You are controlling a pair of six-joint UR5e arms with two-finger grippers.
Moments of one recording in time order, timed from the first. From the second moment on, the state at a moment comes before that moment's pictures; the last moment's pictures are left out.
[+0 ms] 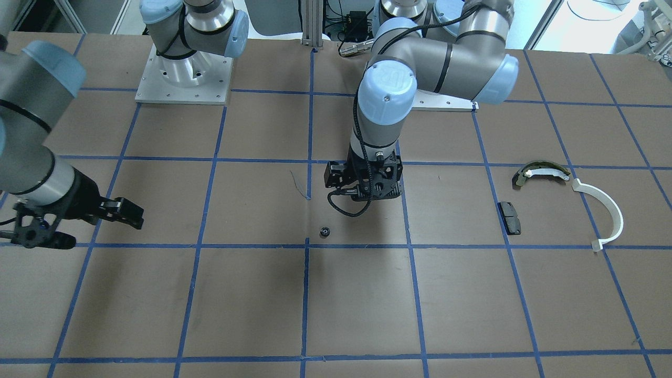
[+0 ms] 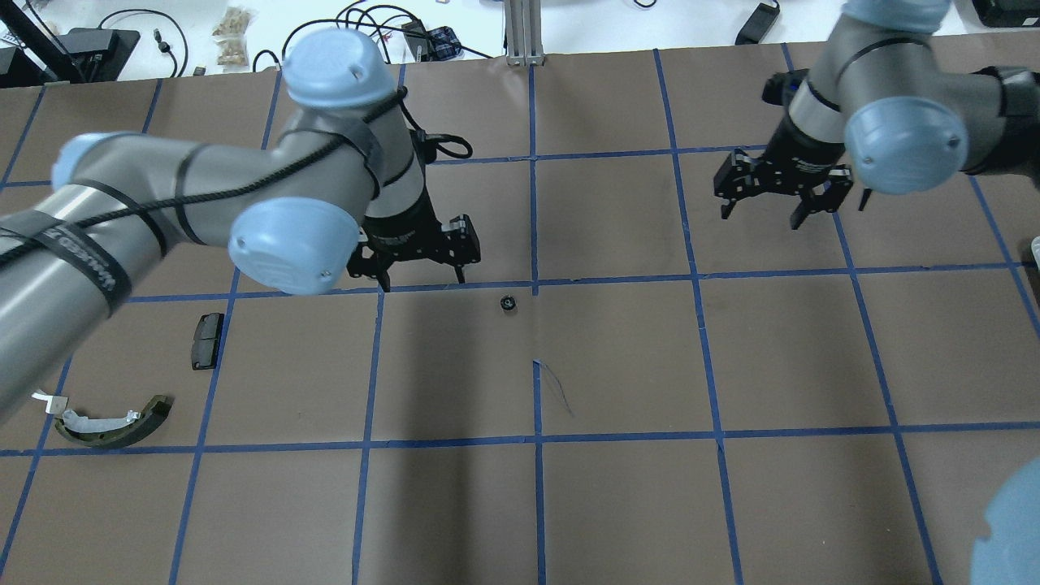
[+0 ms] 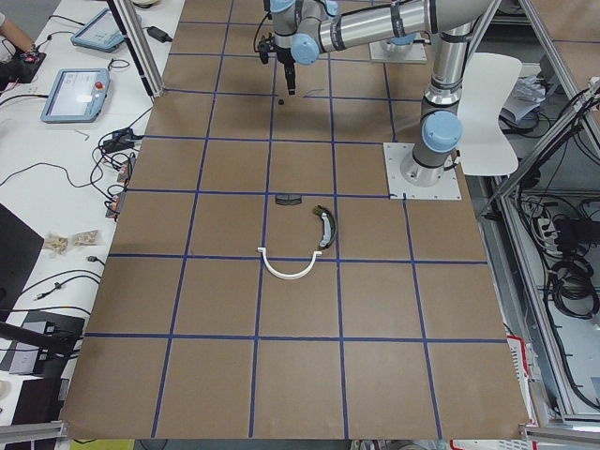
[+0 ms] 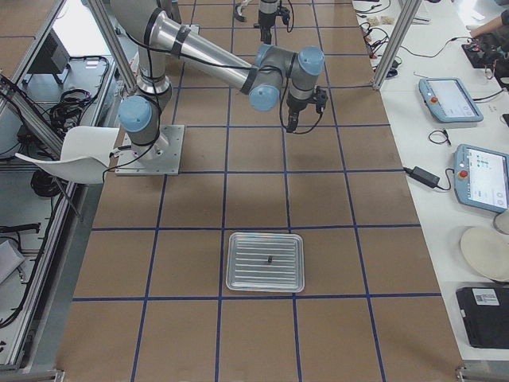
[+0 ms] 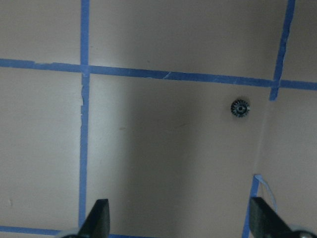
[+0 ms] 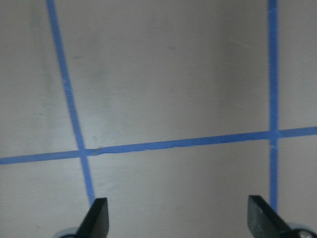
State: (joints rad) left arm -1.85 -1.82 -1.85 -1.08 1.55 -0.42; right arm 1.25 -1.31 1.71 -1.87 -1.48 -0.20
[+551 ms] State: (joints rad) left arm -1.92 -1.98 -1.88 -0.82 1.56 -0.50; right arm 0.91 -1.30 1.71 -1.94 -1.51 -0.50
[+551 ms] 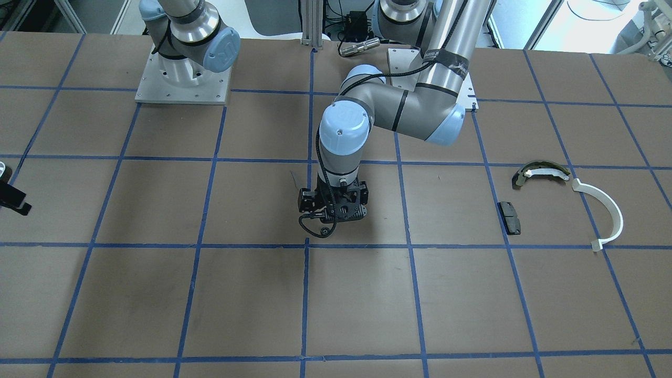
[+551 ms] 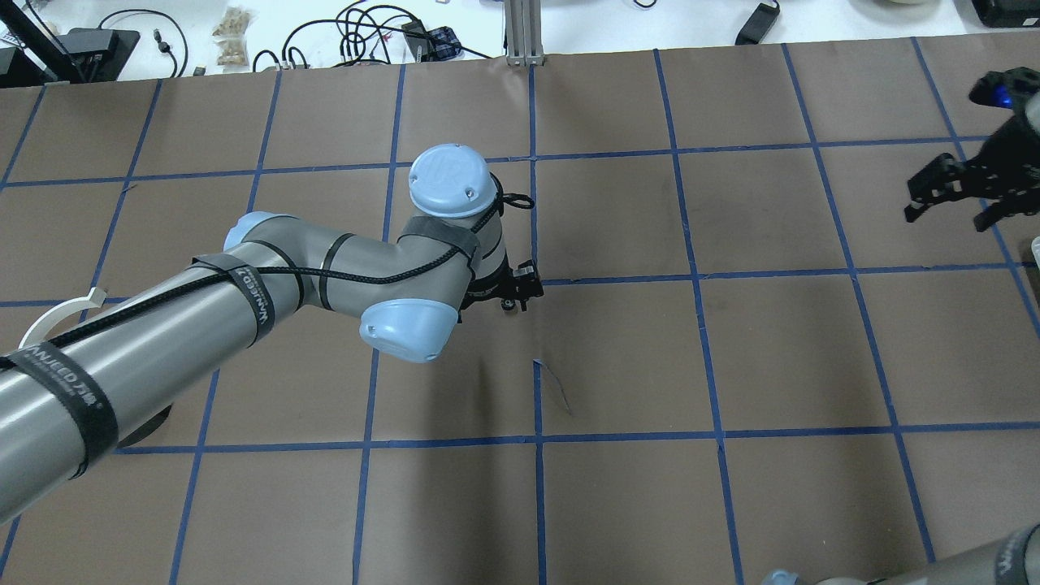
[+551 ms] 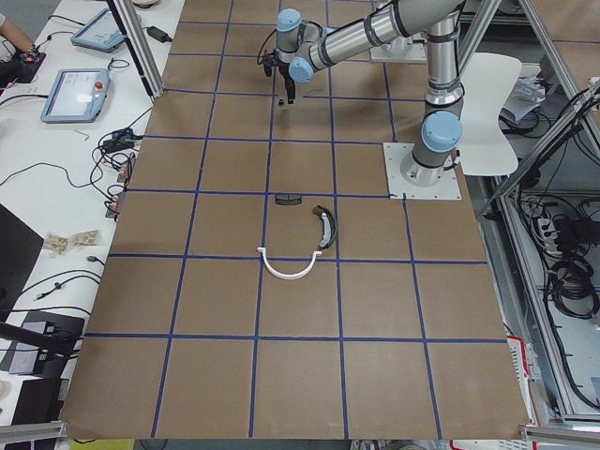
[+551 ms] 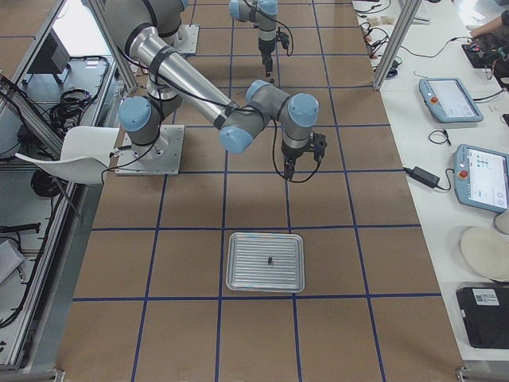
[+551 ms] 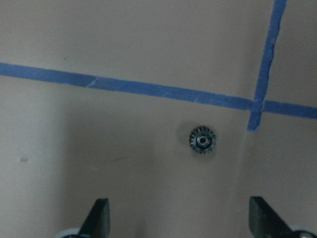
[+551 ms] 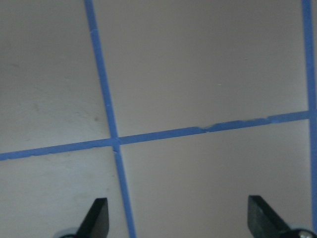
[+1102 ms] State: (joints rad) left arm -1.94 -2.06 -1.87 -0.69 1.58 -0.50; right arm 0.65 -1.18 1.70 -2.14 -1.58 -0.77
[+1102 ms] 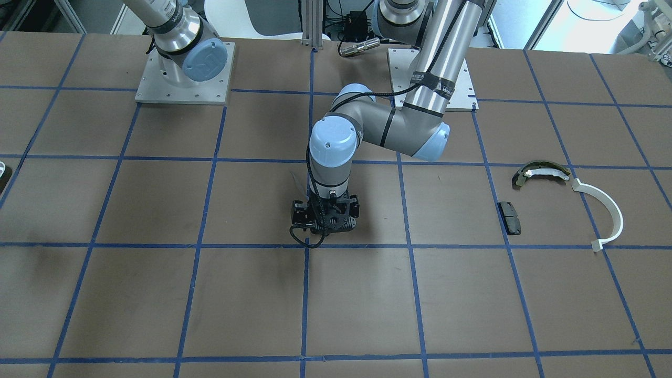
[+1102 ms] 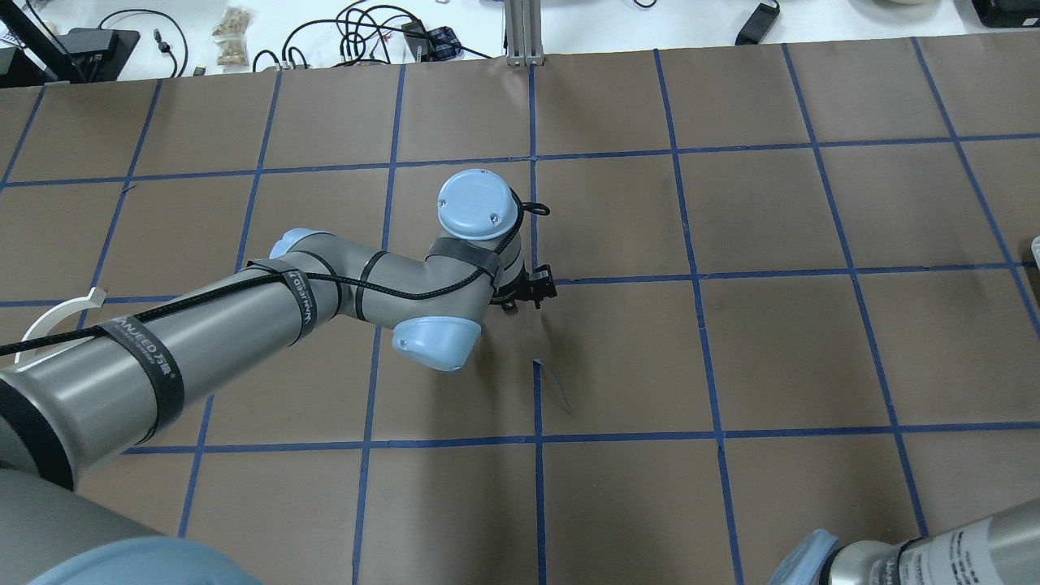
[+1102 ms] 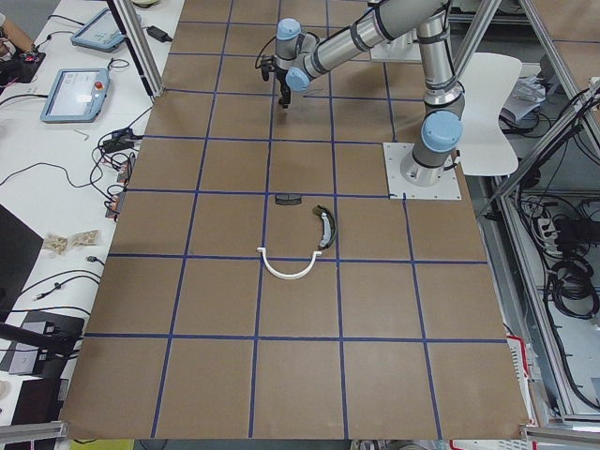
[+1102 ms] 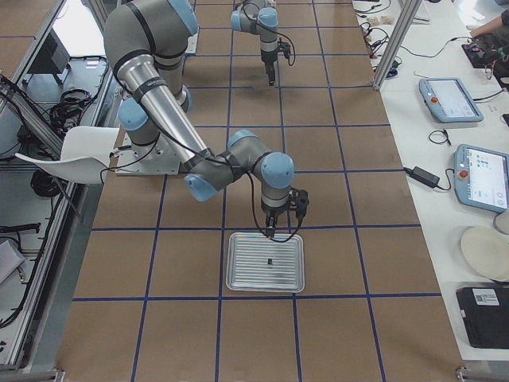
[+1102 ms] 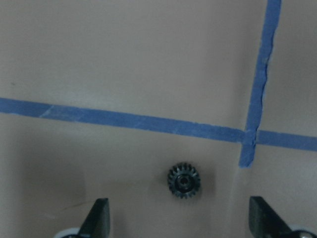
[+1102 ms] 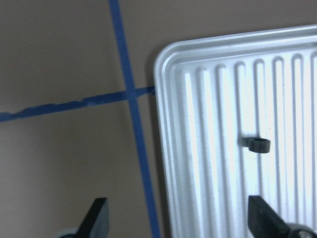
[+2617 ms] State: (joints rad) left arm -1.95 -2.04 -1.88 -0.66 1.63 -0.48; right arm 0.58 -0.98 1.61 -2.25 -1.59 -0.82
